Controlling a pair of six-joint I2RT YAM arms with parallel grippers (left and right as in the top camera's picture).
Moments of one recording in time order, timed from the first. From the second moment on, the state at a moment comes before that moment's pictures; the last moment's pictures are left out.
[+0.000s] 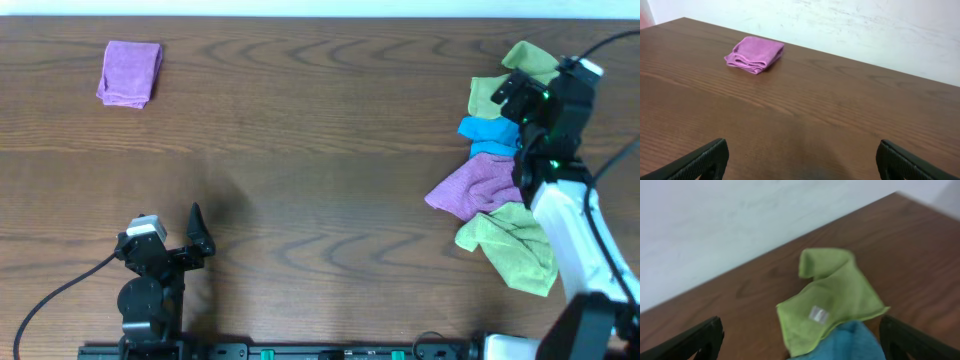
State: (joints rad) left arm 0.03 0.01 0.09 -0.28 -0.06 -0.22; right arm -0.13 1.50 0.97 0.09 0.17 0.33
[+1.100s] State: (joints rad) left arm 0.03 0.01 0.09 -0.28 -0.06 -0.22; right arm -0.23 2.18 1.30 0.20 0.11 0.31
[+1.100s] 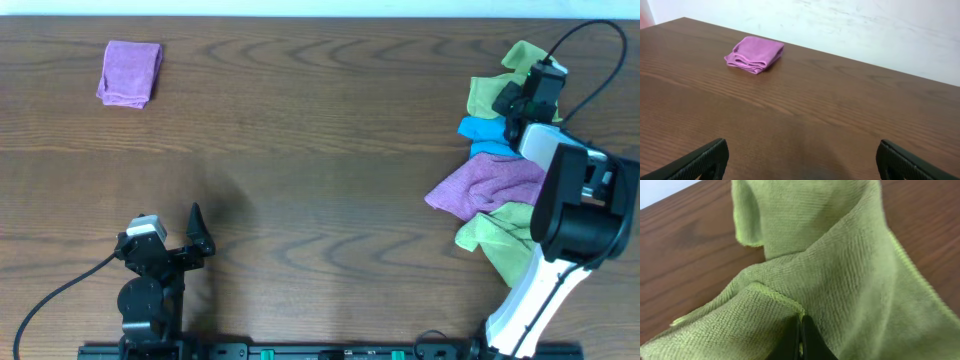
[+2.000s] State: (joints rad) left arm 0.03 0.01 0.09 -0.28 -0.06 -0.22; right arm 0.34 1.63 1.52 -0.25 -0.54 0.33
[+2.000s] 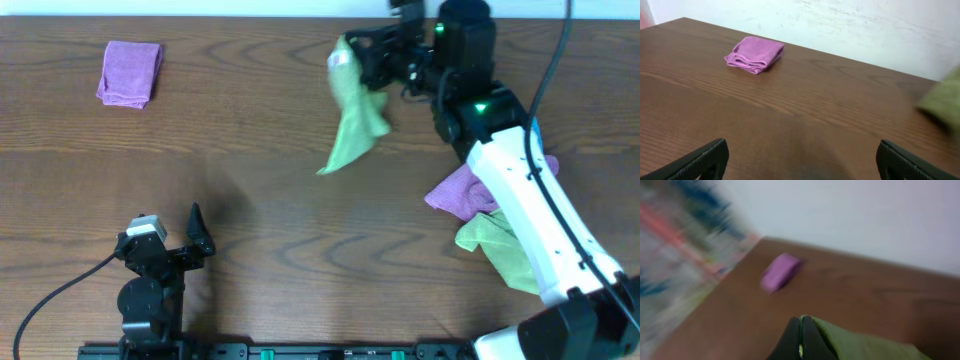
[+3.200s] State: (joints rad) left arm 0.03 0.01 0.09 -0.28 -0.06 -0.22; right arm 0.53 2.05 1.56 -0.94 0.02 0.10
